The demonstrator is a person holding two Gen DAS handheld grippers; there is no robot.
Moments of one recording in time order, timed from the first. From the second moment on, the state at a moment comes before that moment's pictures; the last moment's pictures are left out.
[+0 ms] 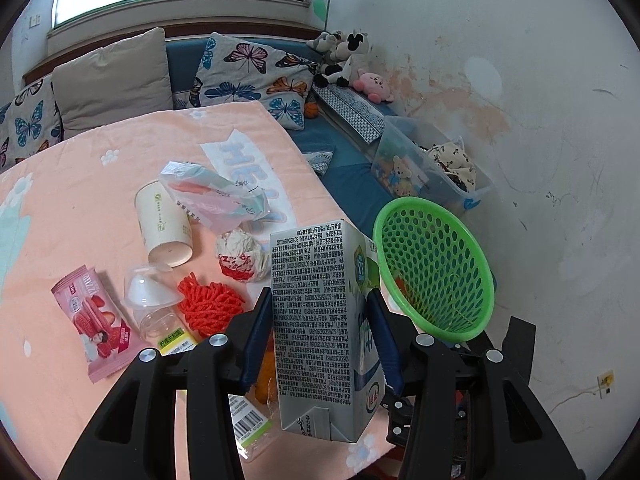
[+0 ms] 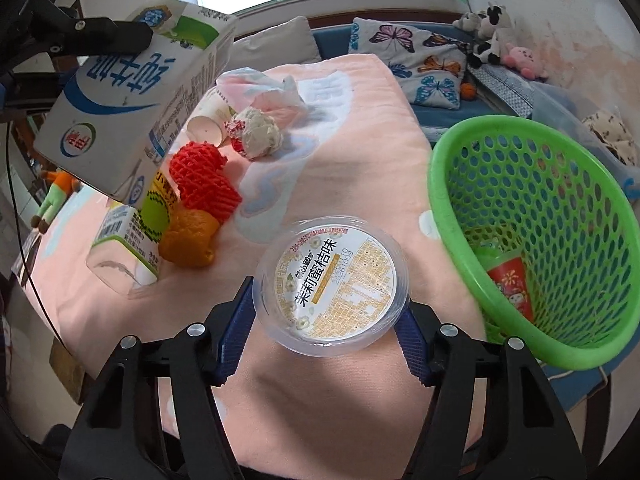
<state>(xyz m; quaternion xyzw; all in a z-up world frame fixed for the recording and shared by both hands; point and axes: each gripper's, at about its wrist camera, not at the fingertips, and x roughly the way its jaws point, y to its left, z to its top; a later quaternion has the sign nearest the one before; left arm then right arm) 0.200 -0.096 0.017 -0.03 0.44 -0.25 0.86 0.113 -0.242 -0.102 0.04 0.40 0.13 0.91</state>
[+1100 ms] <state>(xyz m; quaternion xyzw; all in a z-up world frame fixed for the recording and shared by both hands) 0.236 -0.263 0.011 0.04 0.46 -0.33 0.83 0.112 -0.425 -0.079 0.11 0.37 -0.03 0.92</state>
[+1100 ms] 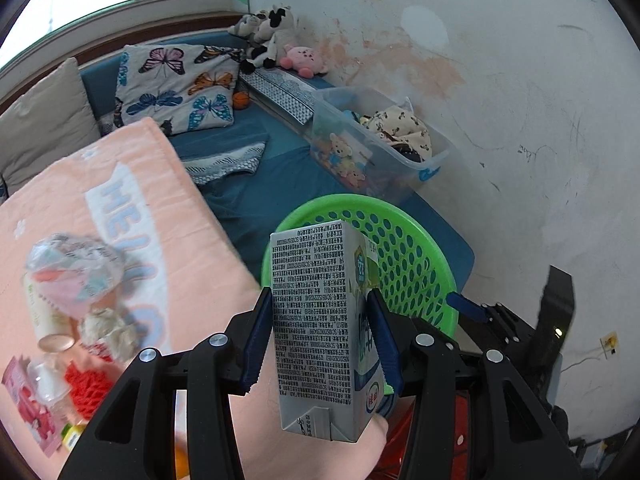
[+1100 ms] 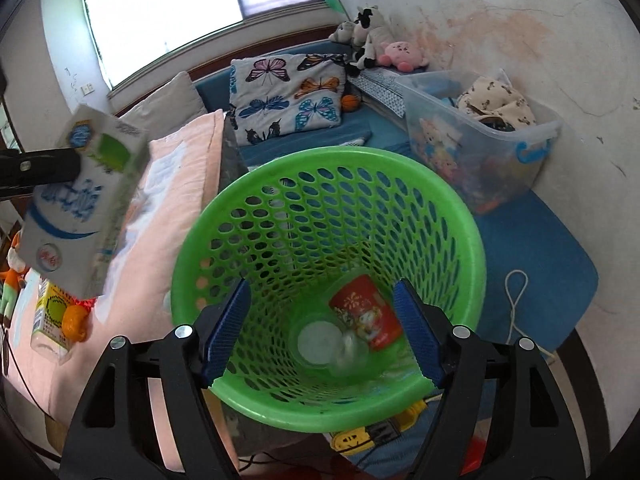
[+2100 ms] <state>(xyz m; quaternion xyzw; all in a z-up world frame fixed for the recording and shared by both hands) 0.233 -0.272 -0.022 0.05 0.46 -0.29 0.84 0.071 -0.407 -0.069 0.13 0.35 -0.01 0.93</state>
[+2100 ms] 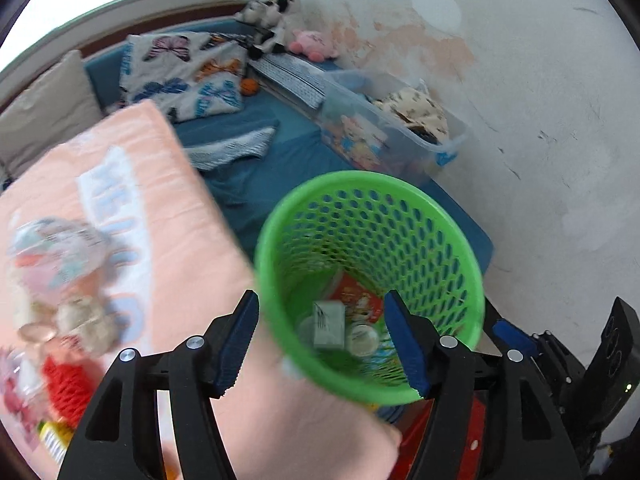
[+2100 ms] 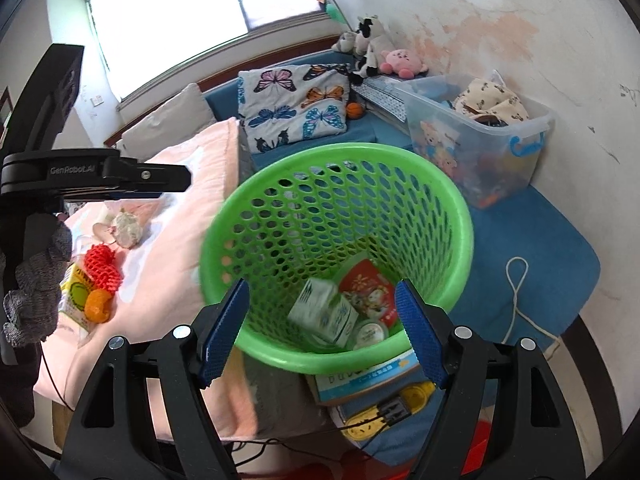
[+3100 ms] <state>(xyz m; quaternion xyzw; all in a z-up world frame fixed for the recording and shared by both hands) 0.237 0.054 -0.029 -0.08 0.46 0.01 0.89 0.122 -0.231 -0.045 0.05 0.35 0.14 0.92</state>
